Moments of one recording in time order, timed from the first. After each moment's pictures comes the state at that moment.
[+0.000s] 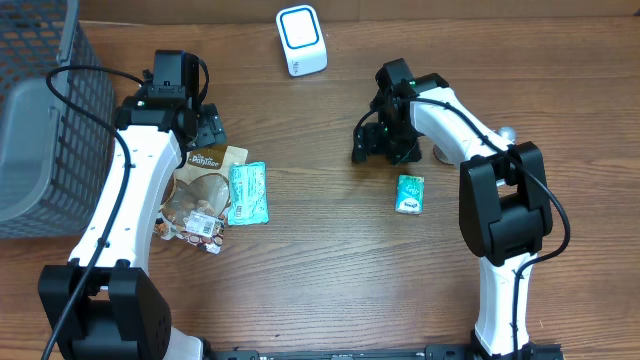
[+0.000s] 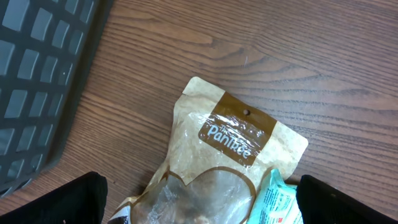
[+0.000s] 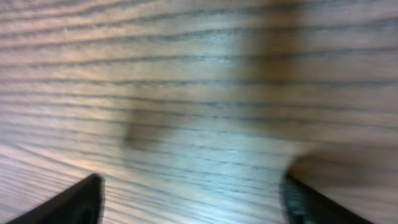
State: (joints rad) left arm -0.06 1.69 1.43 -0.92 -0.31 -0.36; right arm 0.31 2.22 1.69 -0.99 -0.24 0.24
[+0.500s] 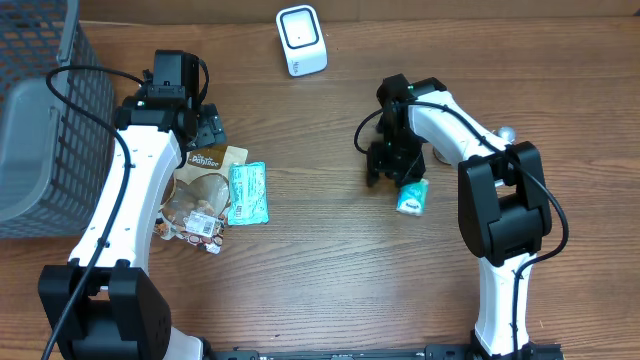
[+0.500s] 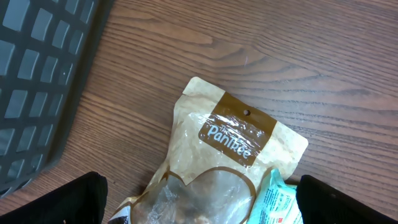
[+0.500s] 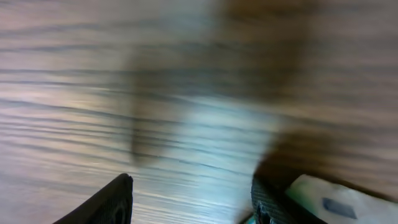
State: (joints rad) left arm -0.06 1.69 1.43 -0.92 -0.31 -0.36; right arm 0.31 2.22 1.66 -1.19 -0.17 0.29
